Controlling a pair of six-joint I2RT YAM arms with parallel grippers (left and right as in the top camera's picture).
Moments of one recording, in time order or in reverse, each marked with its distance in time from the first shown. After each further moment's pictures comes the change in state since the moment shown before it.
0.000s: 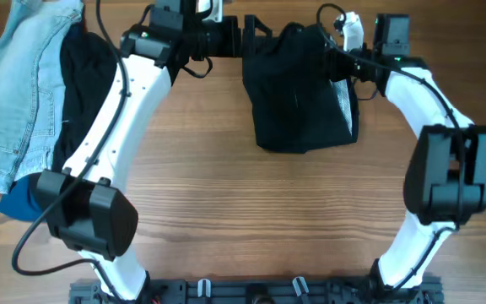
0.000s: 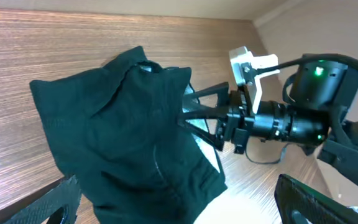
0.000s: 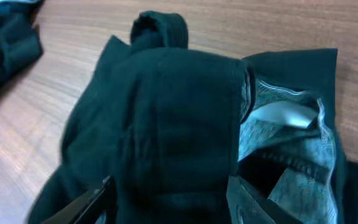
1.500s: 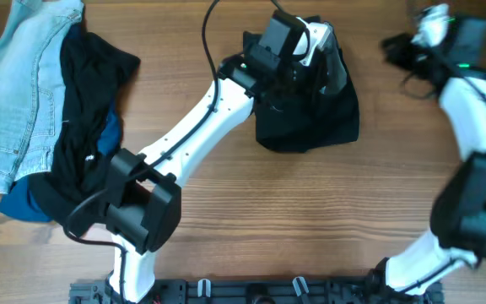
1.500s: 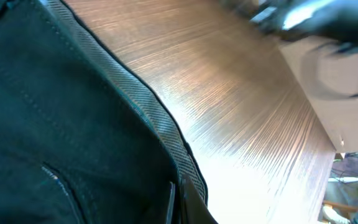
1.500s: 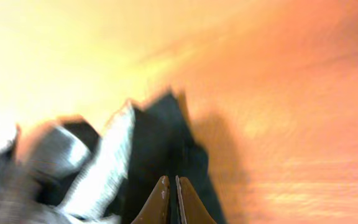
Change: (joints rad) left arm -0.342 0.150 -0.005 0.151 -0.103 -0.042; right arm -0.268 -0.206 -0.014 -0.046 0.094 0.410
